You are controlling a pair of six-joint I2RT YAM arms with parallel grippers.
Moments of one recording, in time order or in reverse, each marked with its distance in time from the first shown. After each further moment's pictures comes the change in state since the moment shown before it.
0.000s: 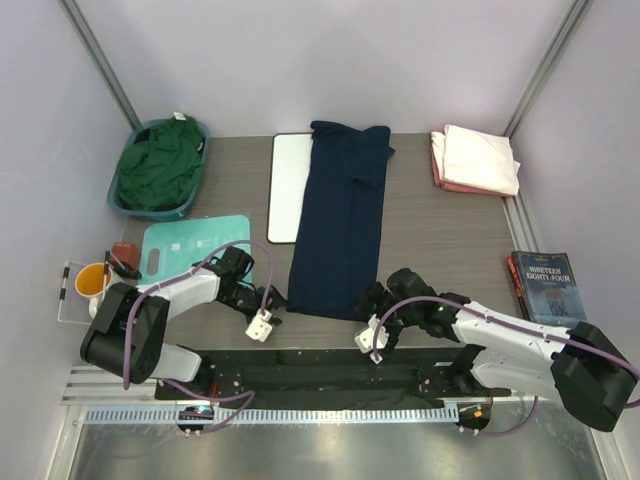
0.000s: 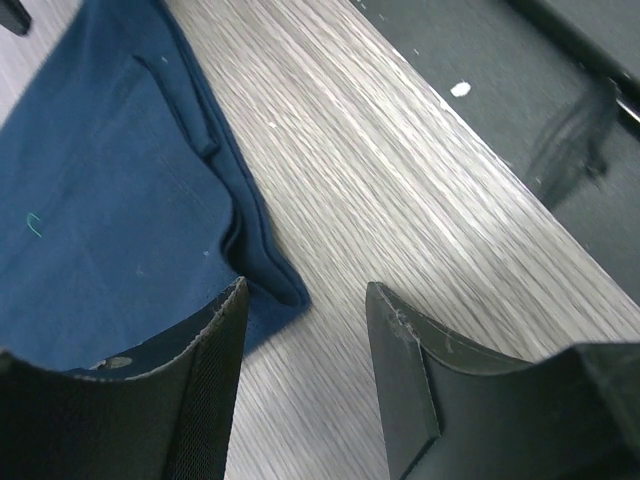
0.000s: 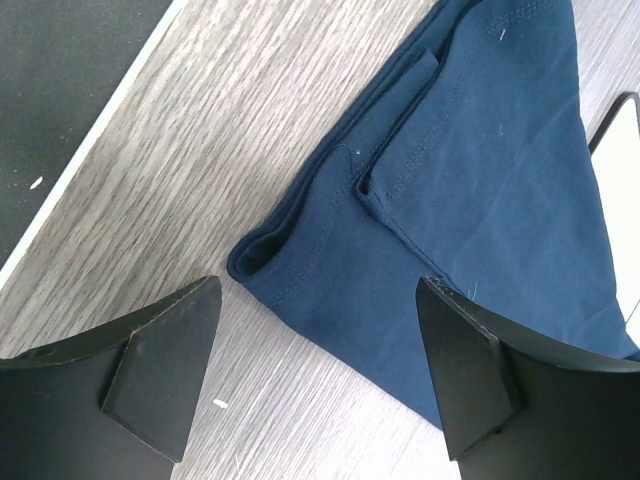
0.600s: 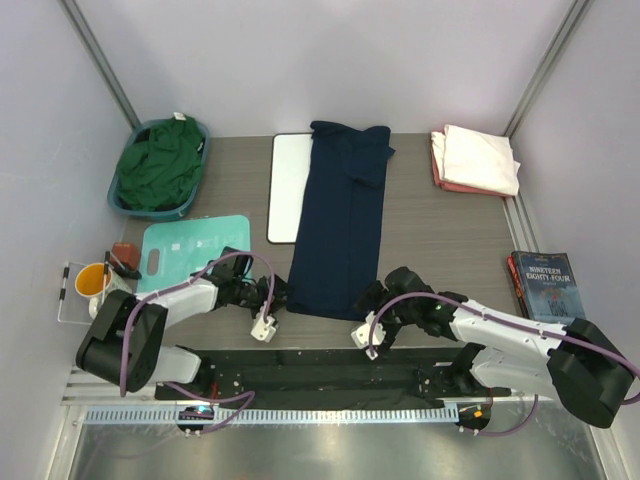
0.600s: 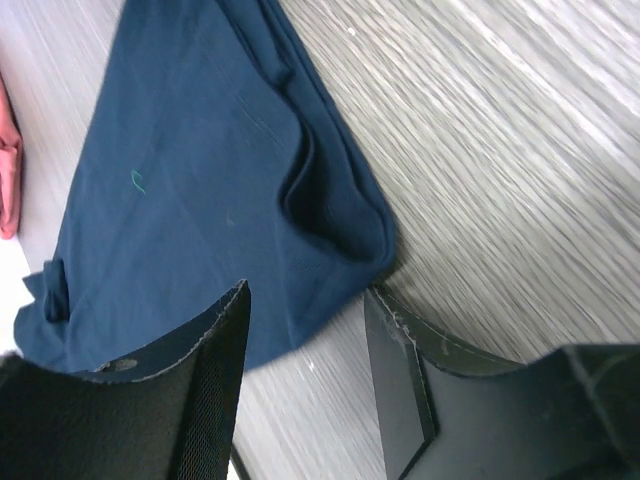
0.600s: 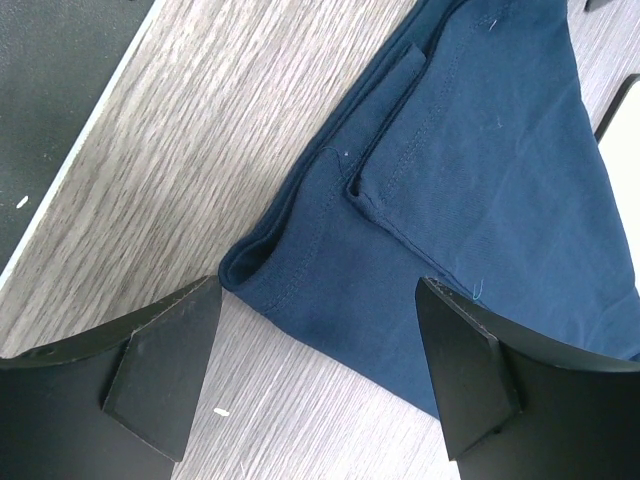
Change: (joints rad) left arm 0.000 -0.012 -0.074 0.367 -0.044 -0.002; right arm 0.003 0.027 0.011 0.029 0.008 0.070
